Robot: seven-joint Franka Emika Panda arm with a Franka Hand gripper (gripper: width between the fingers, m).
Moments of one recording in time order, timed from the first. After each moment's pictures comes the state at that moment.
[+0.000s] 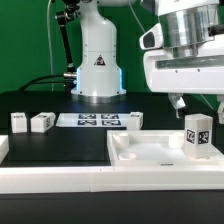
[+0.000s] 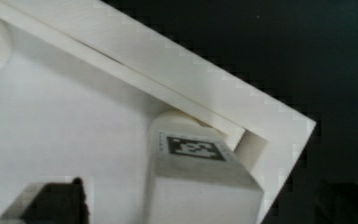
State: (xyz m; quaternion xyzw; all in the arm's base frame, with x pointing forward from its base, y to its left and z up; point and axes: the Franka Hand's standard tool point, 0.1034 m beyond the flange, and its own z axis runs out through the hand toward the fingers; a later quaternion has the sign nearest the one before) arm 0.611 0.122 0.089 -0.90 0.43 0.01 0.10
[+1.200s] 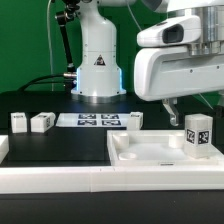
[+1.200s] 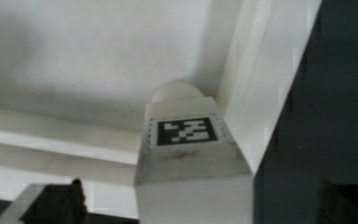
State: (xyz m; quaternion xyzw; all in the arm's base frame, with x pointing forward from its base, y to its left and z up) arm 0.610 0.118 0.087 -0.98 -0.18 -0.04 0.04
